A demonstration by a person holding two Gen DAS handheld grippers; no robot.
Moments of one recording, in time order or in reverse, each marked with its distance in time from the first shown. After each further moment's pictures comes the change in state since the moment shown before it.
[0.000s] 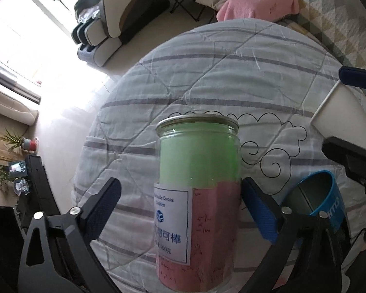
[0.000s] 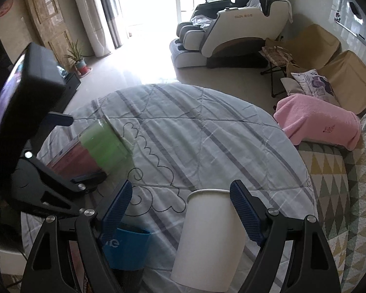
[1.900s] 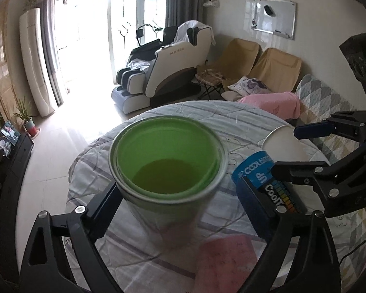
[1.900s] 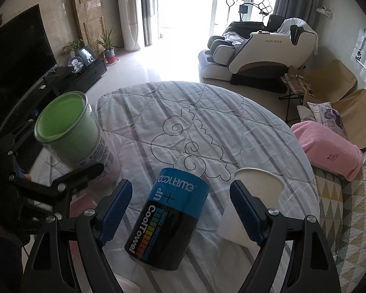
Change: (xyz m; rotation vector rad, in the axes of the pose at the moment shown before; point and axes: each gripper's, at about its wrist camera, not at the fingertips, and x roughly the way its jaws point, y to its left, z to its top) left arm -0.079 -0.015 -0.175 -0.399 -0.600 -0.030; right arm -0.054 0.070 -0.055 -0.187 -0.065 0.040
